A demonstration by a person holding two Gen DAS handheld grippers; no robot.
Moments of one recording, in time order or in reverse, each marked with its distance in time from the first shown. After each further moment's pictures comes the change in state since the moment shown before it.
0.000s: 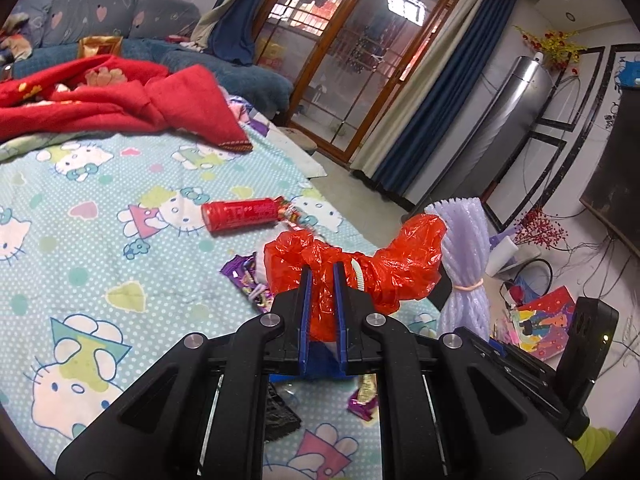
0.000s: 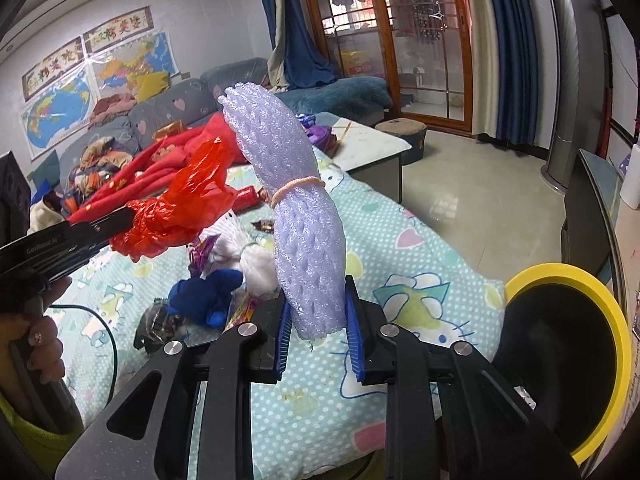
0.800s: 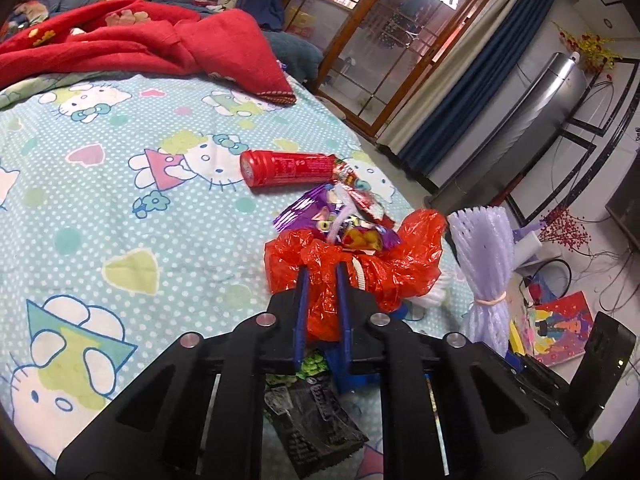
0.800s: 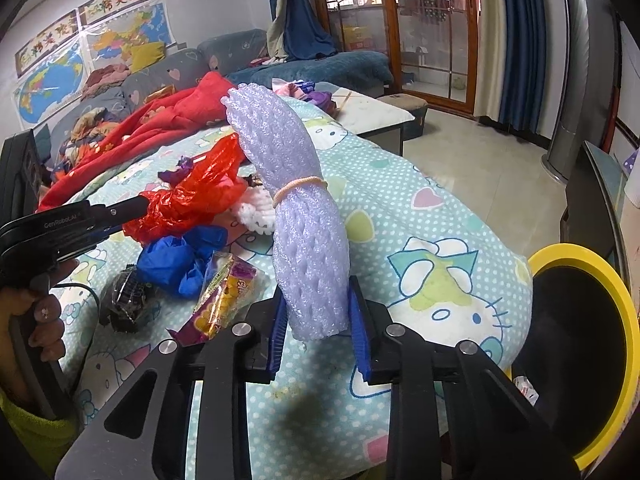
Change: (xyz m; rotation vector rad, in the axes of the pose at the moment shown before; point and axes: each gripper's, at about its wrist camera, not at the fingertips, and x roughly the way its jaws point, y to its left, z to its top) left arm 0.049 0.053 -0.014 -0.087 0.111 0.054; right arm 0.041 0.009 -0.022 -0.039 0.103 -0.031
